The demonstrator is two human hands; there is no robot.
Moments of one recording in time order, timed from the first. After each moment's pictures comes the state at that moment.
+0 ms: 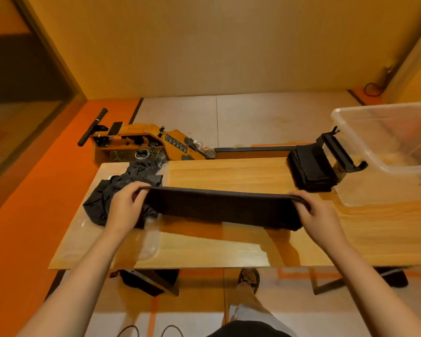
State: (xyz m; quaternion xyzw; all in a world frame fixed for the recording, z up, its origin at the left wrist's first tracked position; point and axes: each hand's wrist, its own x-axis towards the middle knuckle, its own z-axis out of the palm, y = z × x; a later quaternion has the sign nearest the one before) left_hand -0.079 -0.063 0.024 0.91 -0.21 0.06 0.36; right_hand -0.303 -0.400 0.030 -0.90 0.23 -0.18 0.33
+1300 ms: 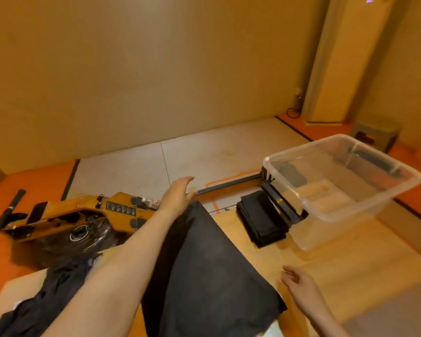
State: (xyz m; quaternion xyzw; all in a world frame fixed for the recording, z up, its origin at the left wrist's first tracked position) left_hand 0.045 -0.412 0.059 0.86 -0.42 -0.08 0.27; right_hand -0.299 -0.483 -0.013 -0.66 0.51 -0.07 0.54
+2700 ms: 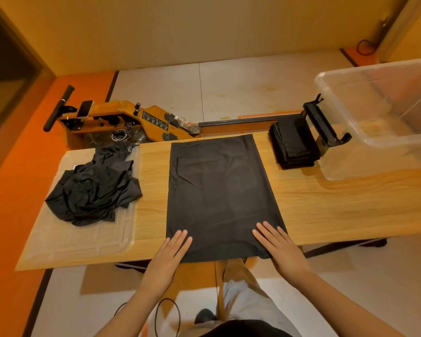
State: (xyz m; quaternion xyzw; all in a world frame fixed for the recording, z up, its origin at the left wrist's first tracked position) left_hand -0.200 -0.106 -0.139 0.89 -0.44 -0.13 0.00; right_hand -0.366 -0.414 -0.151 -0.99 0.06 0.05 0.08
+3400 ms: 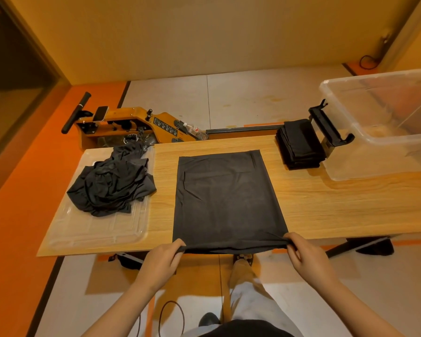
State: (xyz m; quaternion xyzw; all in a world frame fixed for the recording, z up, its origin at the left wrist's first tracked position) left_hand -0.207 -0.076 -0.088 0.90 -0.36 -0.14 0.18; right_hand -0.403 -0.397 -0.102 -0.95 0.21 -0.05 0.23
